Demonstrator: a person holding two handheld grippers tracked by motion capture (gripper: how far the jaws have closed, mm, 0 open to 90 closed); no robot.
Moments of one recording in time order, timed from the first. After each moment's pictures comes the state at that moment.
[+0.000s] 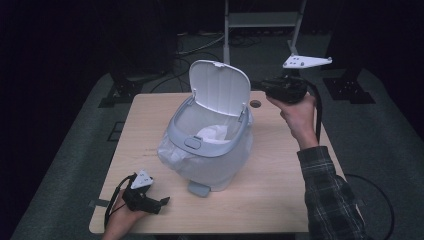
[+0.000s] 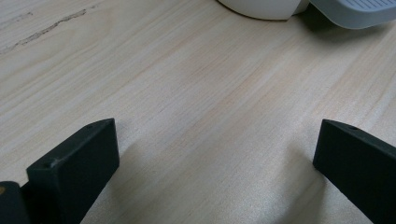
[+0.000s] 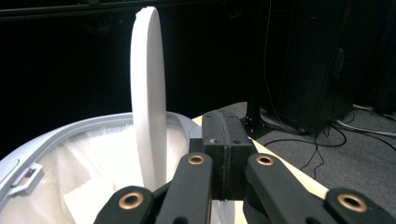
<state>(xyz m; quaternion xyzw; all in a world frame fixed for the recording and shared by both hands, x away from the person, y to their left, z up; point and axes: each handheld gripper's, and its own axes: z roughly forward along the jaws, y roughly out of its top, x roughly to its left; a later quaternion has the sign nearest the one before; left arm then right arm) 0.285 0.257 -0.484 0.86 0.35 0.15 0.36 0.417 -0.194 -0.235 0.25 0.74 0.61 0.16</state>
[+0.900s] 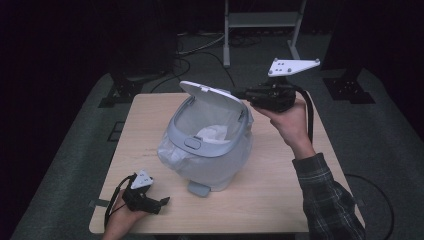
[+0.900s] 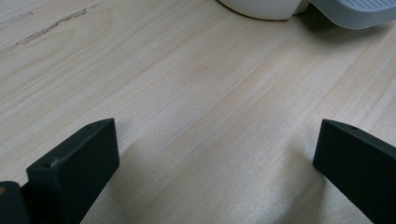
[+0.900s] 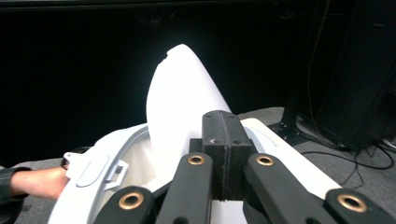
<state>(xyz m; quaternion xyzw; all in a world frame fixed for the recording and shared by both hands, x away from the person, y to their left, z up) 0.285 0.257 -0.484 0.85 0.35 0.15 0.35 0.379 -0.157 -0.217 0.17 0.77 0.61 0.12</state>
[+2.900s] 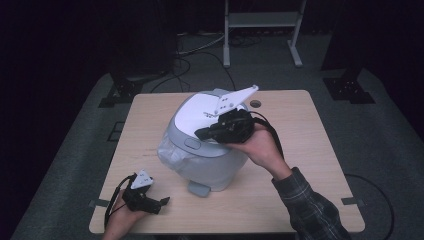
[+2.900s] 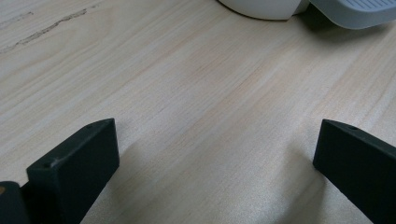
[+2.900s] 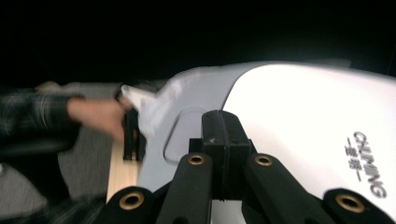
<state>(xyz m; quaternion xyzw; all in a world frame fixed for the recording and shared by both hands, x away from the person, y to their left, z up) 0.285 0.257 -0.484 0.85 0.35 0.15 0.35 0.343 -0.069 -0.252 0.10 0.86 0.50 0.05</state>
